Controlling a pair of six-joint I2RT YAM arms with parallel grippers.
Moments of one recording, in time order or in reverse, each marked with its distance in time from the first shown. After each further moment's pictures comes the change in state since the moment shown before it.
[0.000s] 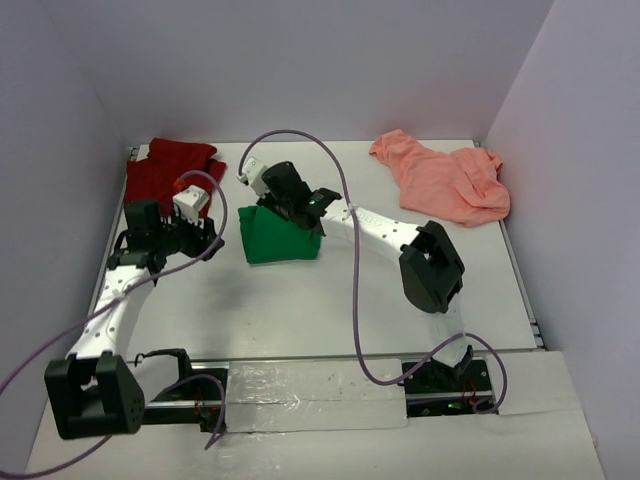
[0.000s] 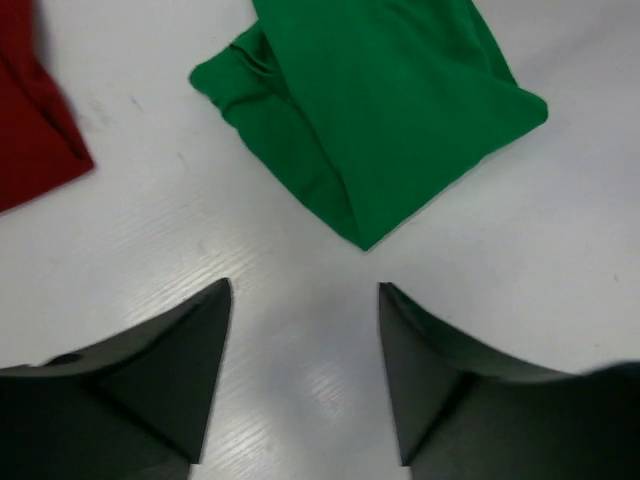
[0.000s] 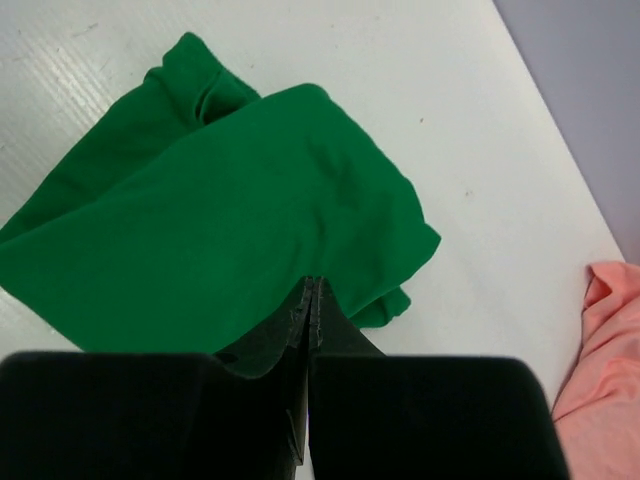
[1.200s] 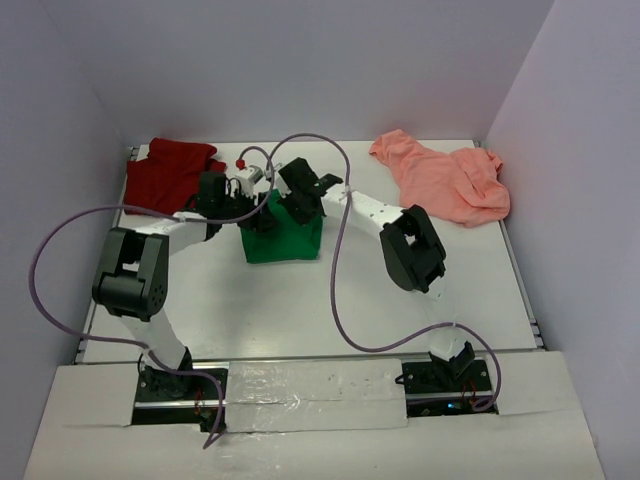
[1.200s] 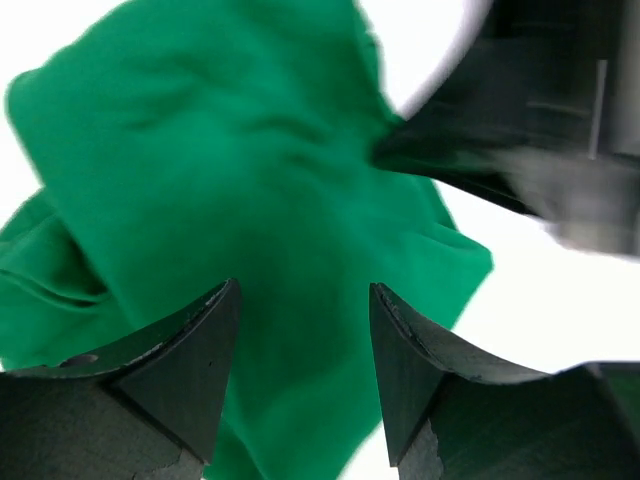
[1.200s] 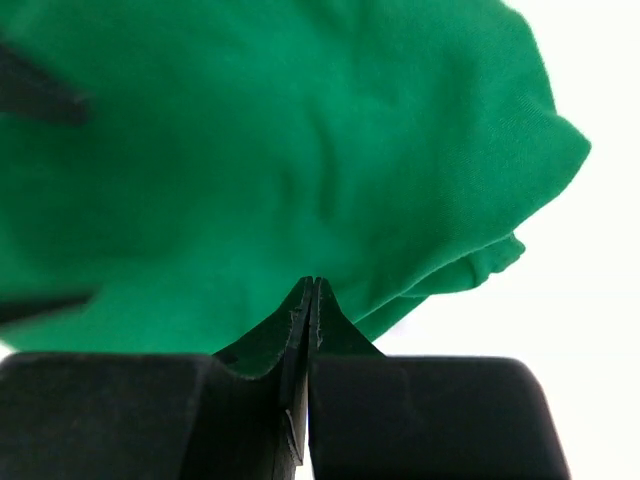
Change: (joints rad) left arm -0.273 0.715 0.259 0.443 0.093 -0.306; right arm -0.148 0.214 0.142 -0.270 -0.192 0.223
